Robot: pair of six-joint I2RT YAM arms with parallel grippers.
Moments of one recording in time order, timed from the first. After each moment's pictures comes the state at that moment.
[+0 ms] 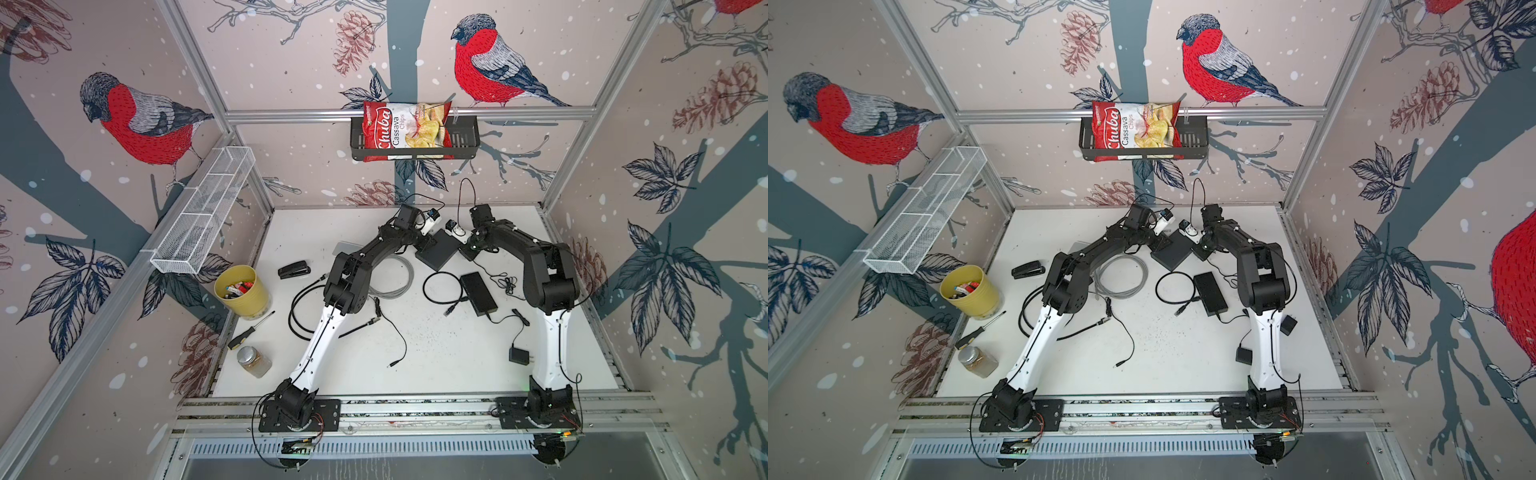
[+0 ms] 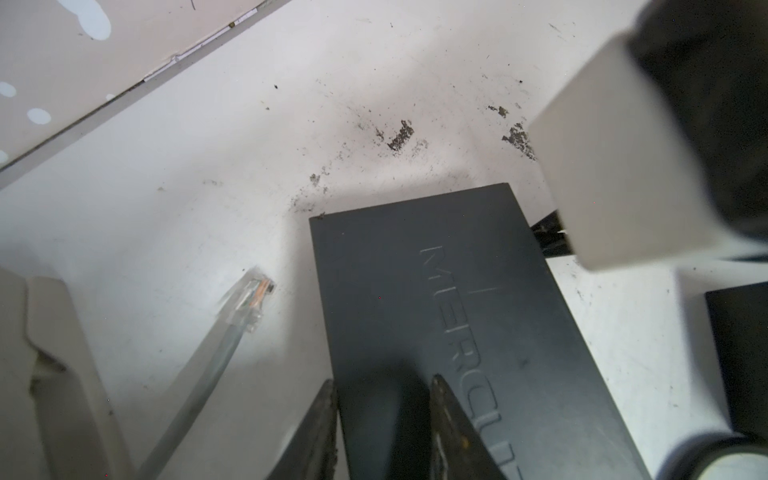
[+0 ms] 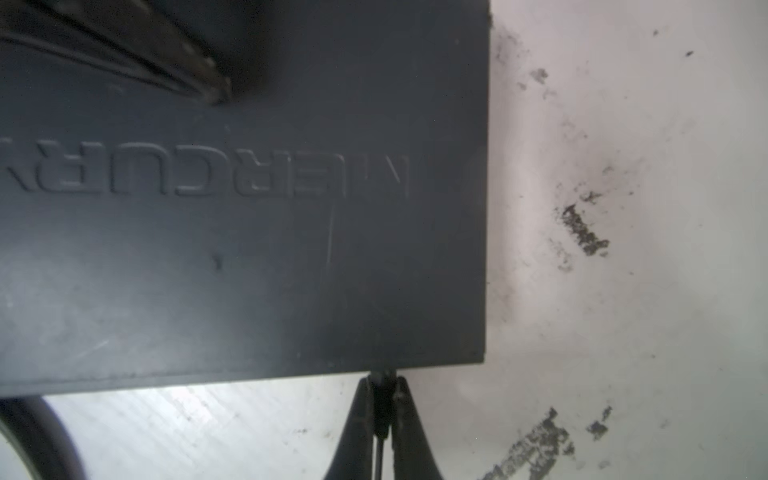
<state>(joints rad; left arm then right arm) -0.53 2.65 2.27 -0.36 0.47 0.25 0.25 2.22 1.68 -0.57 -0.17 -0.68</state>
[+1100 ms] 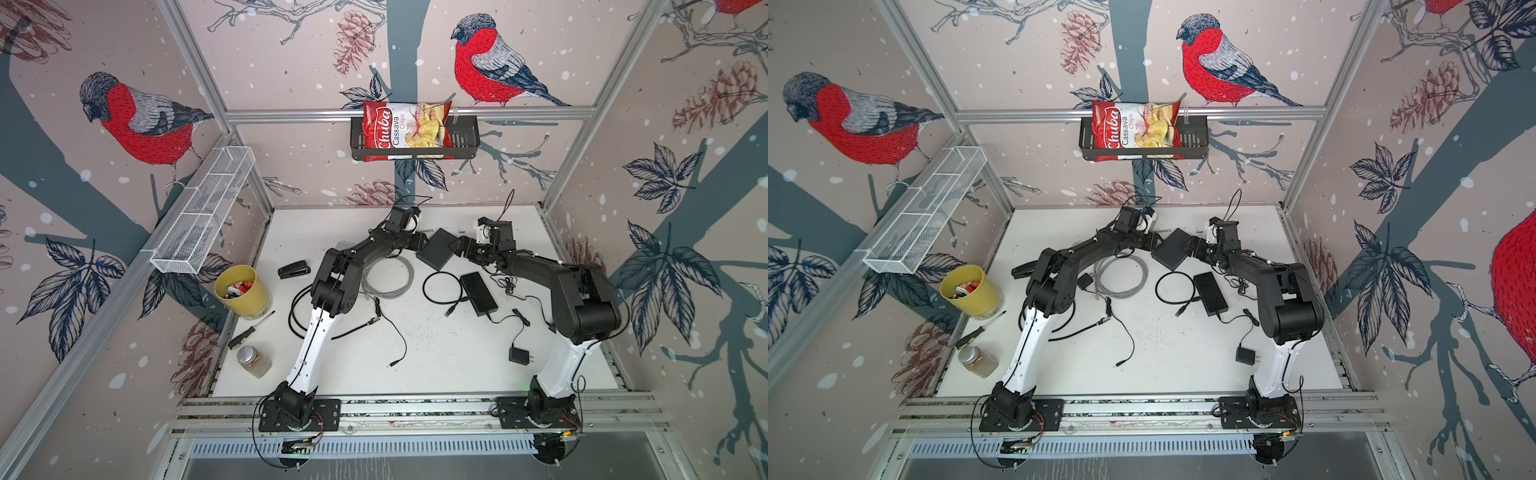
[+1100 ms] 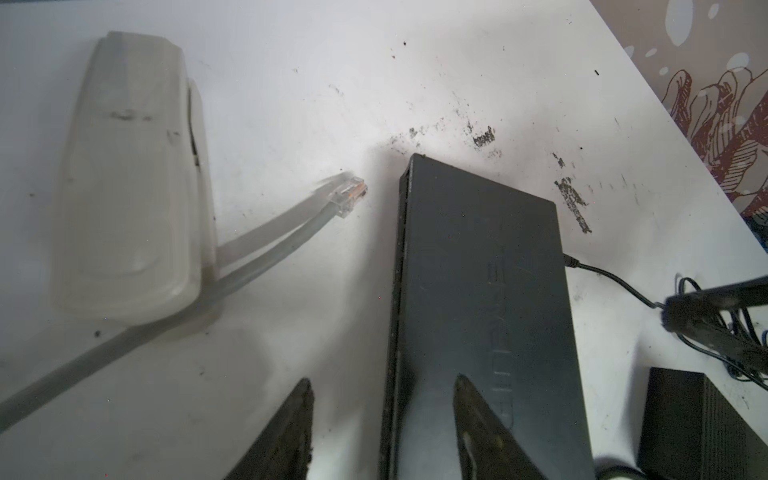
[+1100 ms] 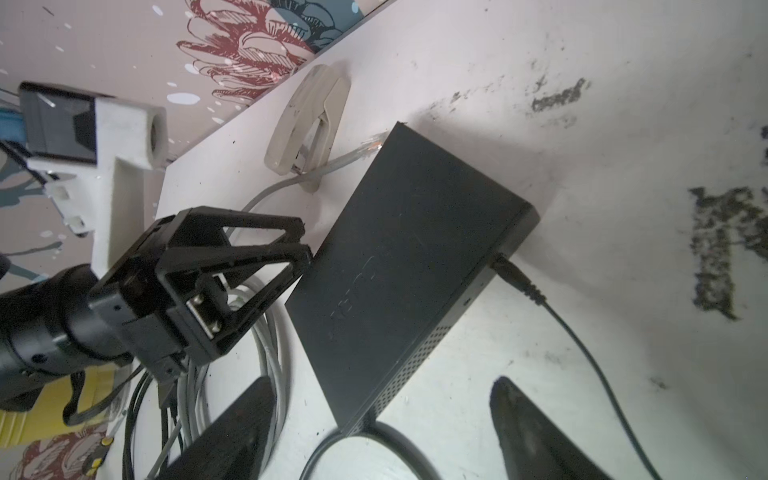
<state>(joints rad) -0.50 2.46 1.96 -0.23 0.37 -0.18 0.22 1.88 1.09 0.10 -0.45 0.50</state>
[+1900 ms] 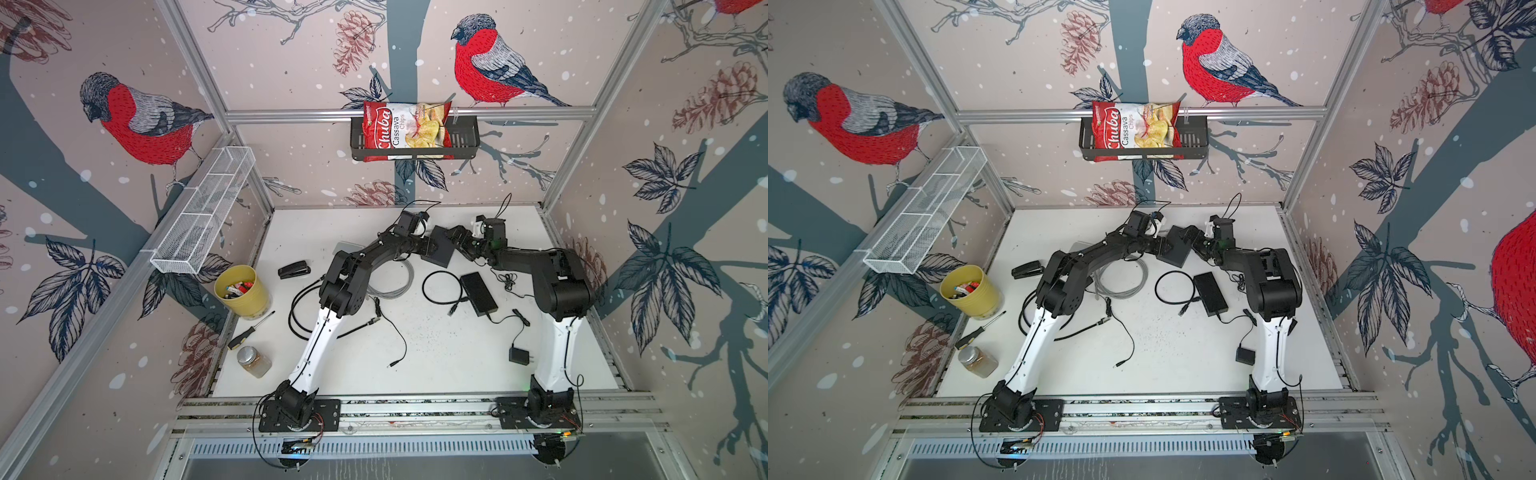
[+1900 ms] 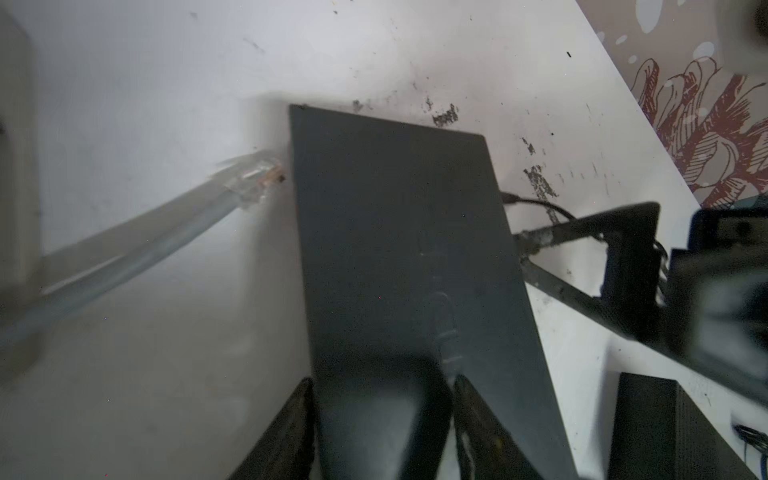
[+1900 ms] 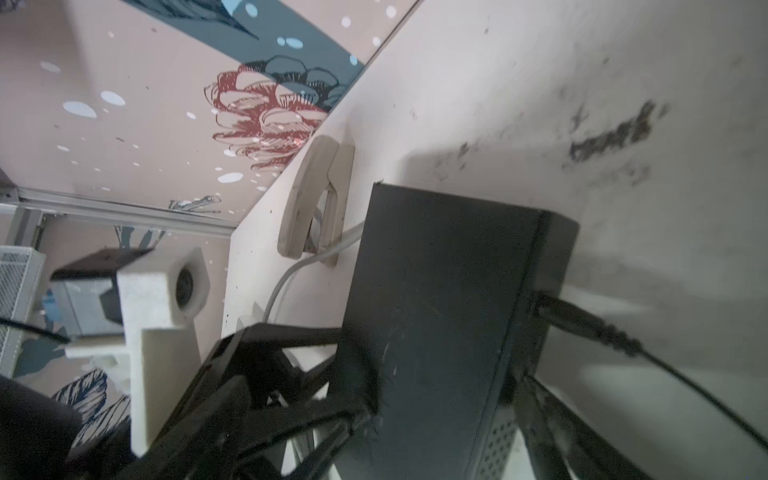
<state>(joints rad) -0.55 2.55 2.05 -0.23 0.42 -0.25 0.19 2.12 1.26 0.31 -0.55 0.76</state>
